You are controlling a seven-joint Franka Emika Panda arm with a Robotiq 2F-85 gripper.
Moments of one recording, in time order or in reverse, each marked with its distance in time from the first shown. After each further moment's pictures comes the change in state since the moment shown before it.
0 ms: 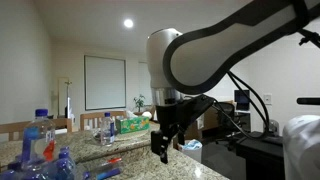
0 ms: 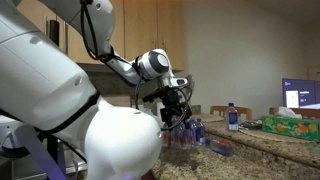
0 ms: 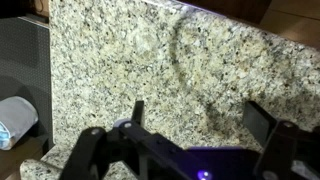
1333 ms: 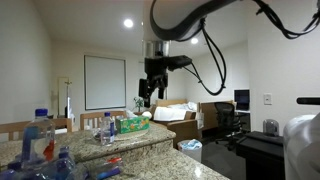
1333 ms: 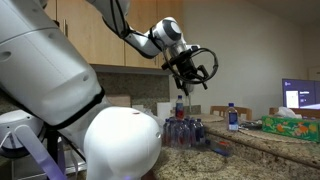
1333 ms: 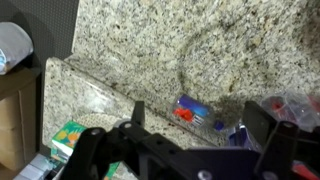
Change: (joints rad) arm -0.022 0.129 -0.159 0.381 -0.146 -0.048 -0.269
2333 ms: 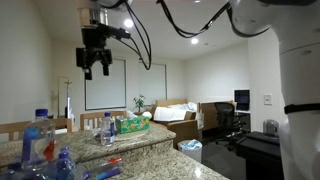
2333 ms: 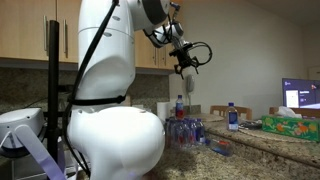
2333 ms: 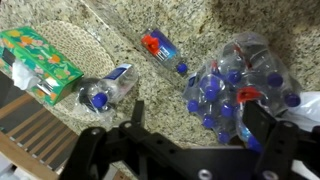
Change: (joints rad) arm 0.134 0.688 0.084 0.916 -0.118 -0.332 -0.067
